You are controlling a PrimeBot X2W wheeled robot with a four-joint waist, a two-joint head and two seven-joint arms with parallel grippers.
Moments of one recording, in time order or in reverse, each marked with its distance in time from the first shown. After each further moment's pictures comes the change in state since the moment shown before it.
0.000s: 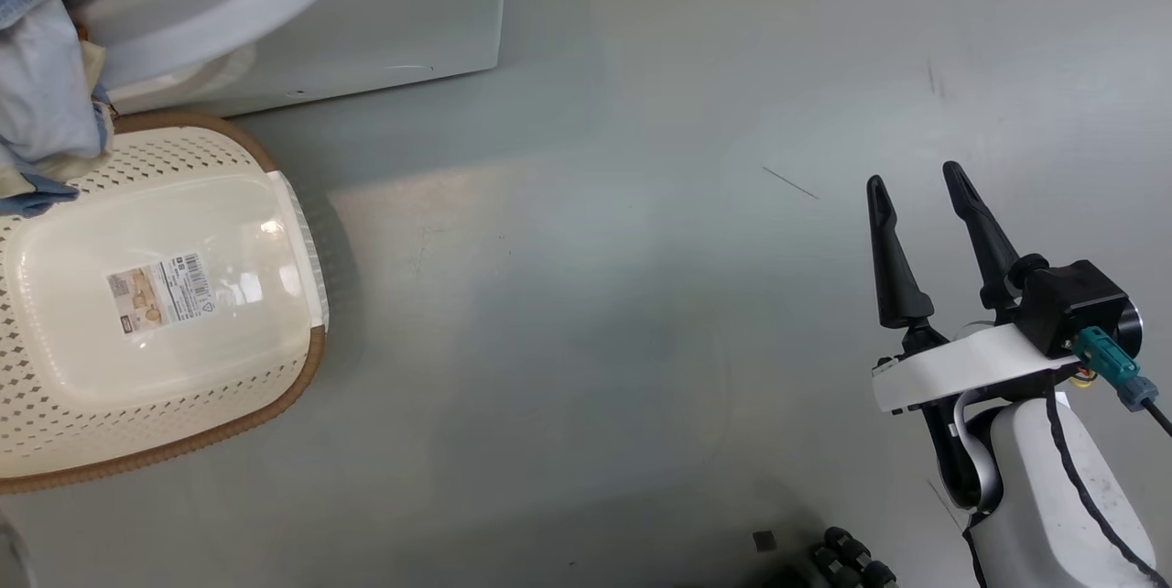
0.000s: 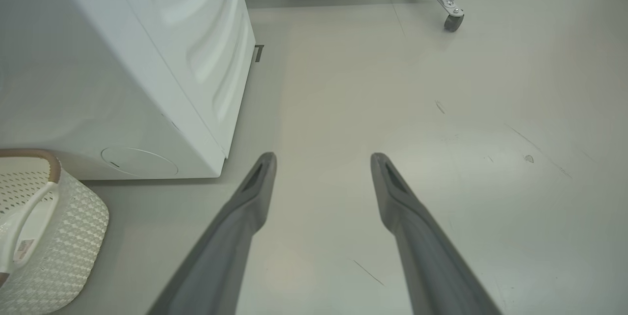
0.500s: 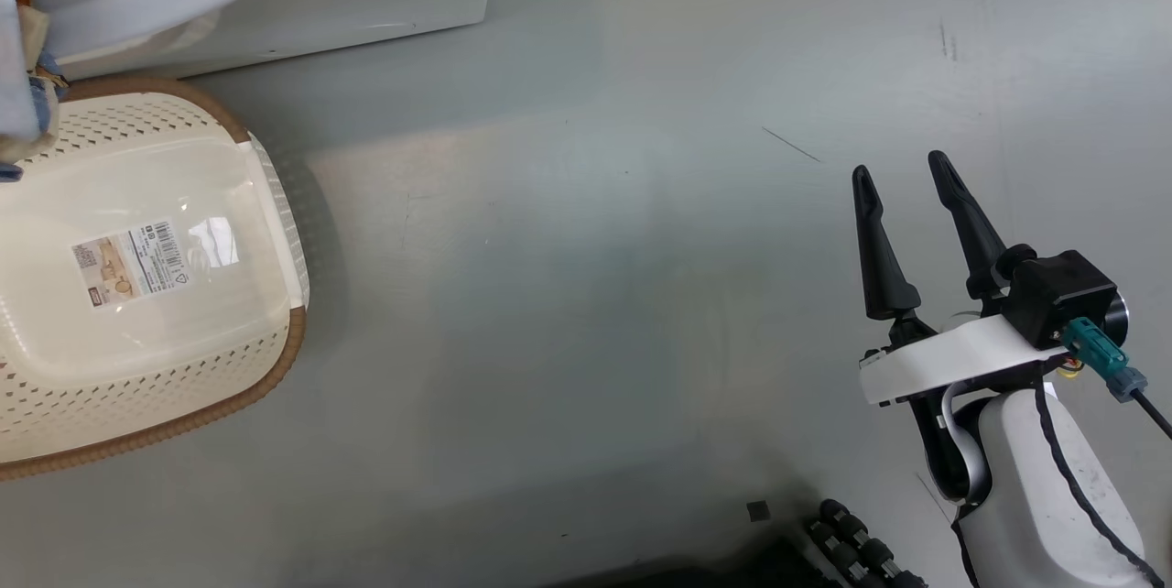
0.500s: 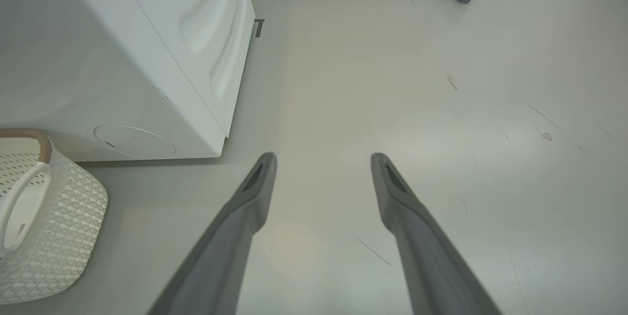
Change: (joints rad) left arm -0.143 0.027 -0.040 0.090 0.026 0.000 0.058; right arm -0.020 0.012 0.015 0.002 0.004 0.000 0.000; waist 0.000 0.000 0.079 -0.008
